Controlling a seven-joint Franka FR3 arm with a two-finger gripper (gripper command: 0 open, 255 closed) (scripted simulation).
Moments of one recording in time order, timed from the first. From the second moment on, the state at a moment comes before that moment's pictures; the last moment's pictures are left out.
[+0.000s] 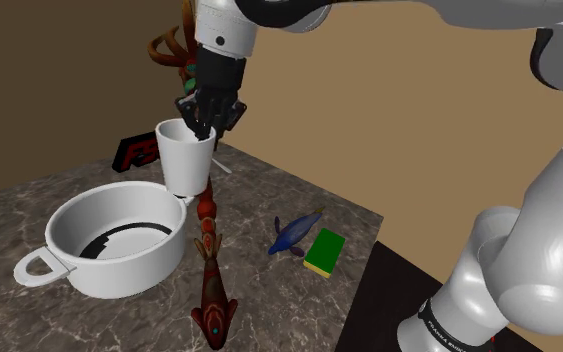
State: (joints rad) arm 0.29 -0.01 0.22 -1.80 0.06 1.90 0.48
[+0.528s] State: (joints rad) arm 0.39 -0.01 0.32 -1.79 0.04 1.91 0.67
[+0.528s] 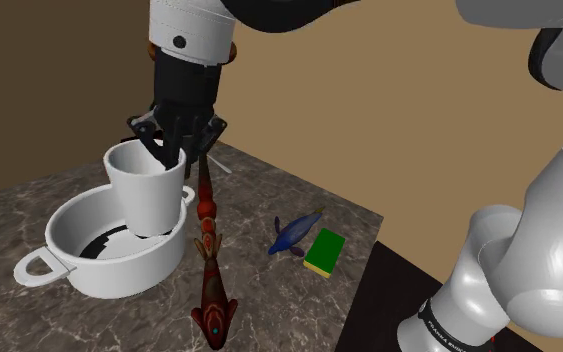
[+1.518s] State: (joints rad) arm 0.49 0.06 0.42 -1.80 -0.02 1.98 0.89
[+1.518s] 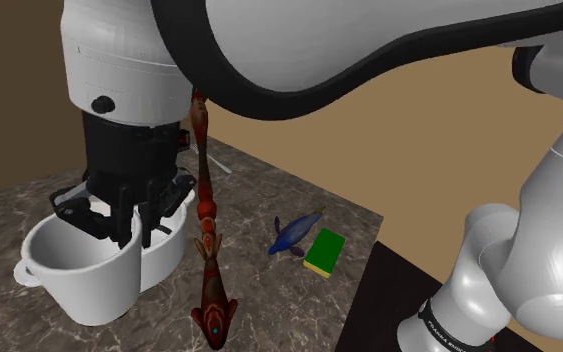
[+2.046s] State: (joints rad) arm 0.49 0.08 0.42 -1.89 -0.03 2.09 0.90
